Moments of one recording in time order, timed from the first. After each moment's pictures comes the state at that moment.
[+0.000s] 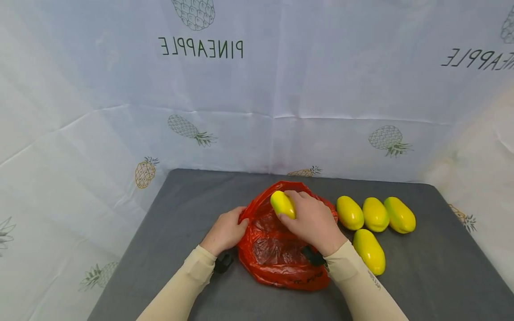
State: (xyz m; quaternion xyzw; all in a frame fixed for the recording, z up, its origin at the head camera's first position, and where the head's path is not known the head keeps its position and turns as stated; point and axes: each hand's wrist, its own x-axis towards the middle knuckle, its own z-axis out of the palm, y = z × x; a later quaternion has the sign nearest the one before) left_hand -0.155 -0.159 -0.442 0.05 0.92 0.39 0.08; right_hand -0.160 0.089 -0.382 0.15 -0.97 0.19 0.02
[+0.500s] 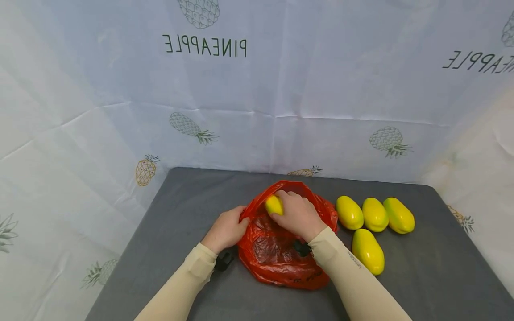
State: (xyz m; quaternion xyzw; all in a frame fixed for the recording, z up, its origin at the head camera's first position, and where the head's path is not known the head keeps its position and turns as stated) left_hand -0.154 -0.161 -0.442 0.06 0.92 0.38 0.07; right_hand -0.188 0.063 -0.406 0.16 -0.97 0.18 -0.02
